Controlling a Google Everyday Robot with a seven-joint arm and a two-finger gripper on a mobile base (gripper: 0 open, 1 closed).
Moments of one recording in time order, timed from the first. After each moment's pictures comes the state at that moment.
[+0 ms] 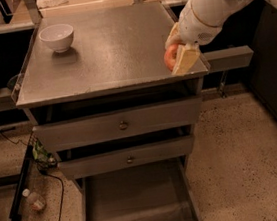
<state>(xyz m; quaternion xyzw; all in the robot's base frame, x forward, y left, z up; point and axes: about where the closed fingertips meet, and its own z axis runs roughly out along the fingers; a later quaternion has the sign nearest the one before) 0.641 -0.122 0.912 -0.70 0.65 -0.03 0.28</state>
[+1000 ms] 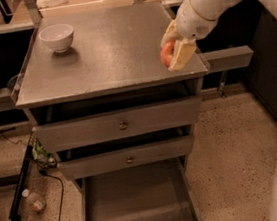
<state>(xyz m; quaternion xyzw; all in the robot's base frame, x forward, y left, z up) 0.672 -0.119 0.903 -0.72 0.64 0.02 0.28</state>
